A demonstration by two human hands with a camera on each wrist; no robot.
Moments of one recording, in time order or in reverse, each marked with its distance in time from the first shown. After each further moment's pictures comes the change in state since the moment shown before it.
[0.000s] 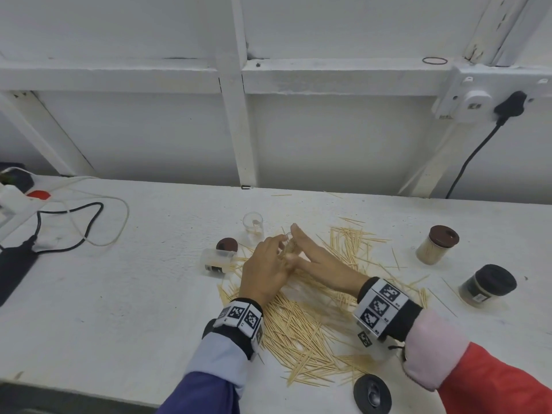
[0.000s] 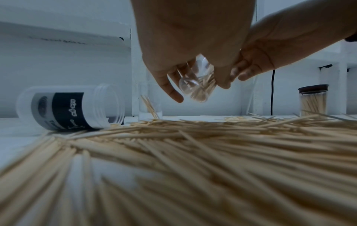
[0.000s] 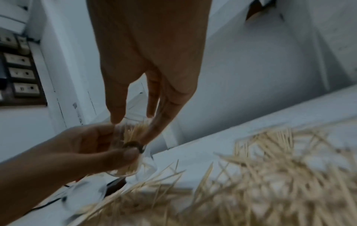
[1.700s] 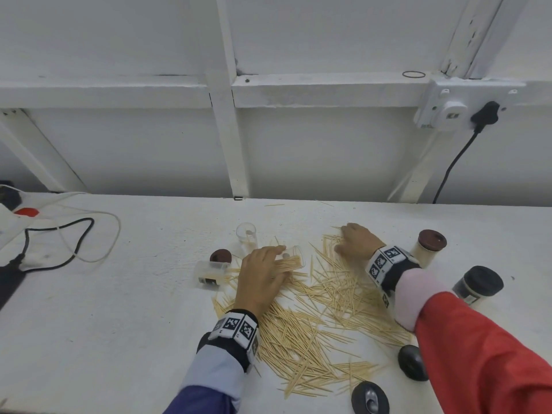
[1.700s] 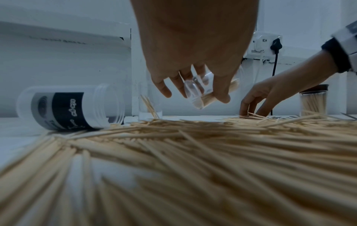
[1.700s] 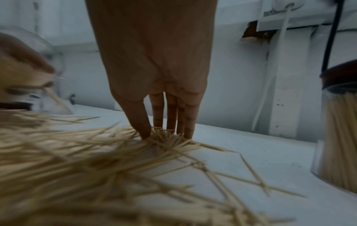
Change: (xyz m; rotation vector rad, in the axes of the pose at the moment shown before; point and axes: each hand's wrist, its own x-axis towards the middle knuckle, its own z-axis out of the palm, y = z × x) left_hand 0.004 -0.013 0.005 0.077 0.040 0.183; right_hand 0.033 0.091 -0.098 -0.714 0.148 0.505
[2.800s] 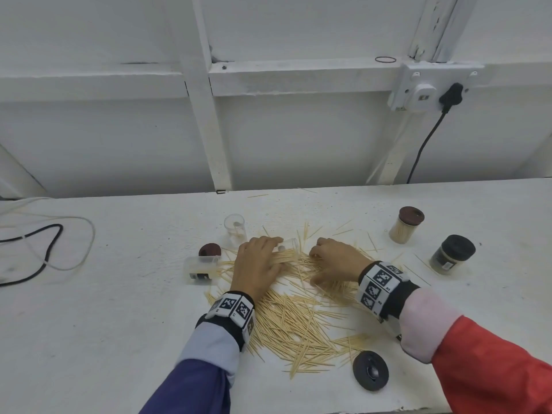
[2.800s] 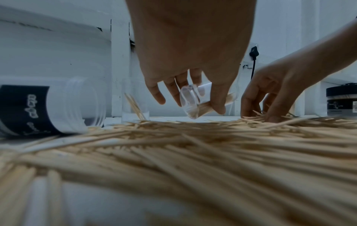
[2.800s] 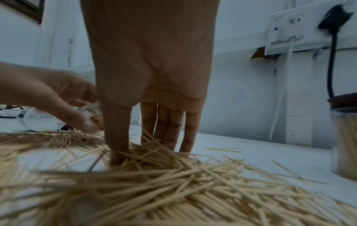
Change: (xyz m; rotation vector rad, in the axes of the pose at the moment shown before) left_hand 0.010 -0.006 0.001 0.131 -0.165 0.108; right_hand -0.088 -0.055 0.024 -0.085 -0.027 -0.204
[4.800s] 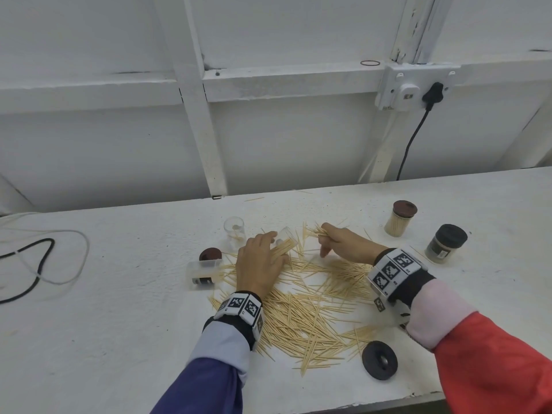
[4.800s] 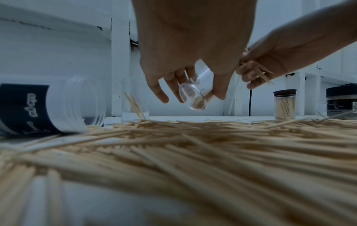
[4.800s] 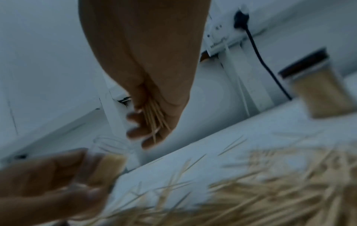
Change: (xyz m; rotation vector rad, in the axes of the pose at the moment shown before) left_hand 0.003 0.004 0.001 -0.107 0.083 -0.138; right_hand -0.011 0.012 -0.019 0.558 0.068 0.036
